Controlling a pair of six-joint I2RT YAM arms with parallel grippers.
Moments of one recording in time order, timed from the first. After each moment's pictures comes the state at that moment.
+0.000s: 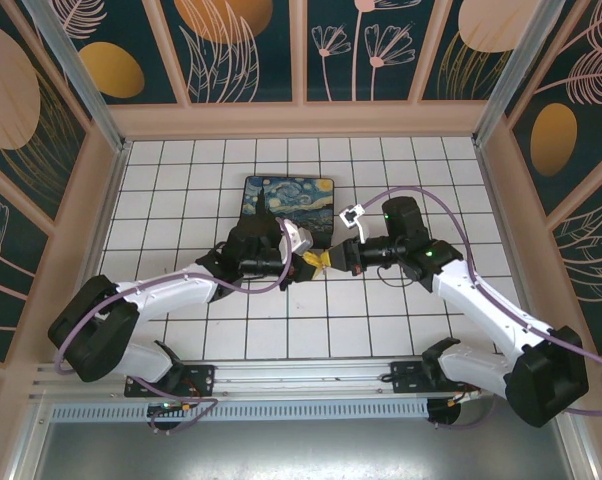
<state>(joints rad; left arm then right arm) -0.76 1.43 0.68 0.35 0.70 -0.06 0.53 1.10 0.78 -0.30 -0.84 0.33</state>
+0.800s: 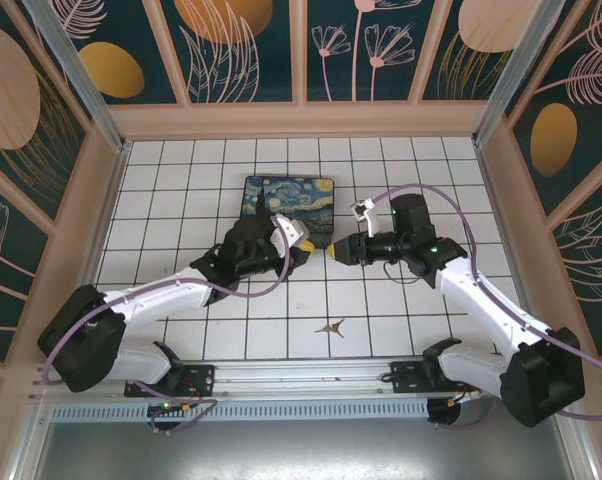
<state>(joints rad) -0.77 1.38 0.70 0.28 0.30 0.02 0.45 1.11 0.78 -0.33 -0.74 0.35</state>
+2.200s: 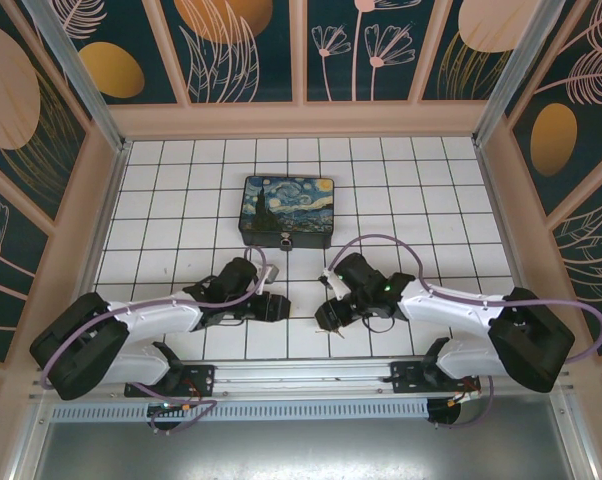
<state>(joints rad) -0.79 1.30 0.39 0.07 0.43 -0.72 0.91 1.26 0.55 -0.33 -0.34 0.41</state>
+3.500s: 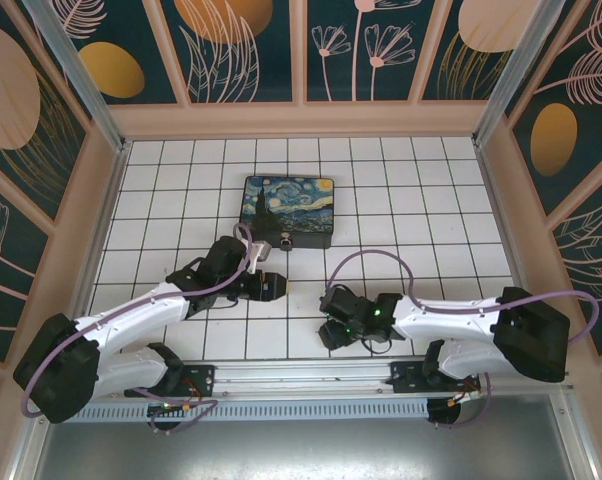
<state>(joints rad) -0.70 1.17 0.55 -0.16 0.41 -0.64 1.18 1.27 0.54 -0.45 0.03 0.63</state>
